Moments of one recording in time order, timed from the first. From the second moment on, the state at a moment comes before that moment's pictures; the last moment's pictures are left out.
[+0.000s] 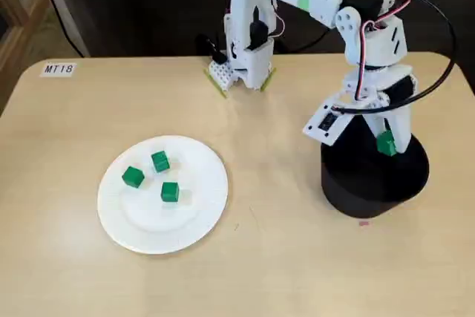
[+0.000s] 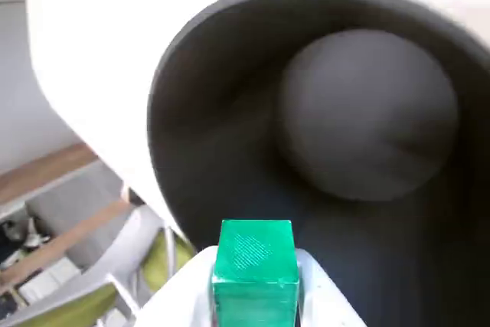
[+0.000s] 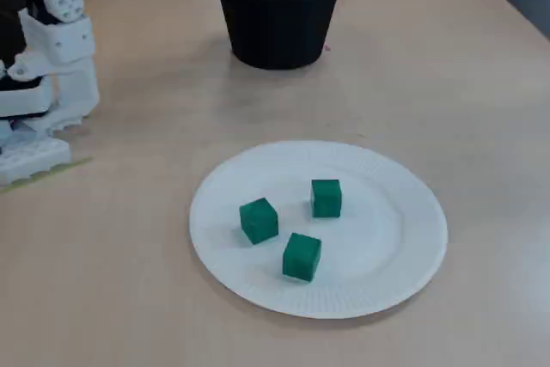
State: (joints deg) arm -38.9 95.1 89.3 62.6 5.0
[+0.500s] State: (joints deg) arm -23.0 105.8 89.3 76.6 -0.3
